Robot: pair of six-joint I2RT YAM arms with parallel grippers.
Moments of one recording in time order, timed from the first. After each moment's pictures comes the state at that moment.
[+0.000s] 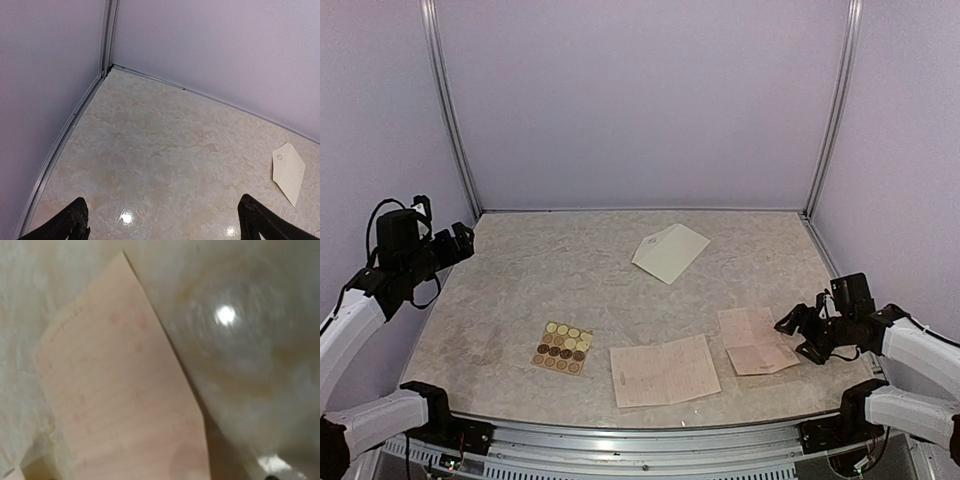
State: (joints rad) left arm -0.07 0.83 0.71 -0.27 -0.12 -0.34; right arm 0.19 0.86 0.36 -0.41 -0.27 0.85
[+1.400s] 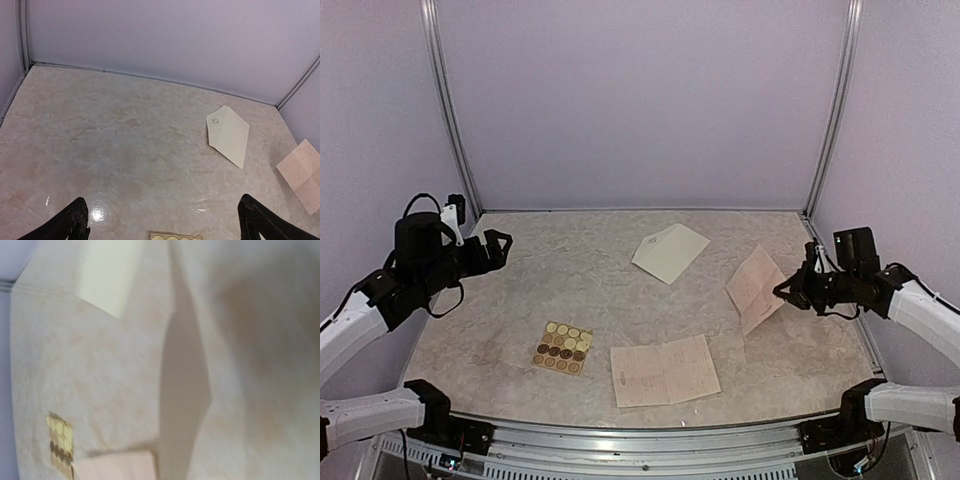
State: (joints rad) left arm -0.36 0.82 0.70 -0.25 -0.13 -0.39; right arm 0.24 0.94 0.62 -0.42 -0.42 0.77
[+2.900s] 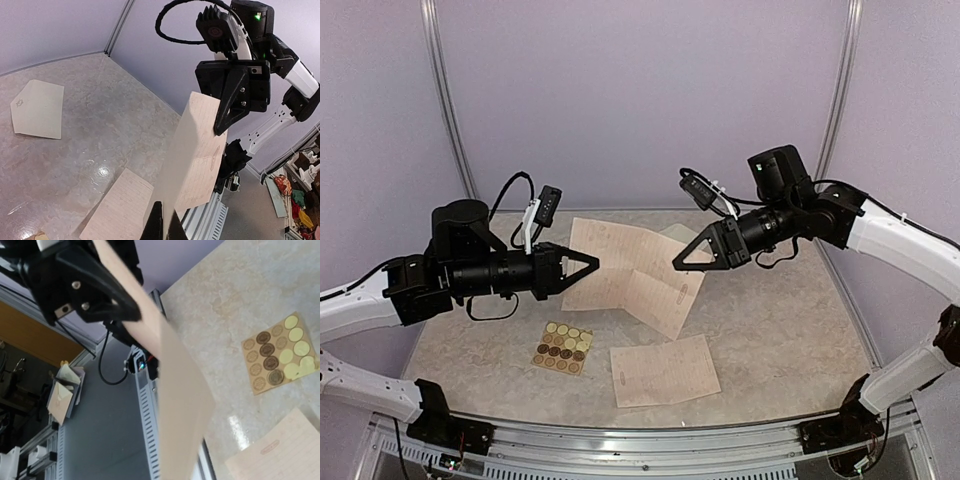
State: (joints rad) left arm -0.96 1.03 0.89 -0.08 0.19 -0.46; right arm 0.76 1.39 1.35 -0.55 -0.87 0.28
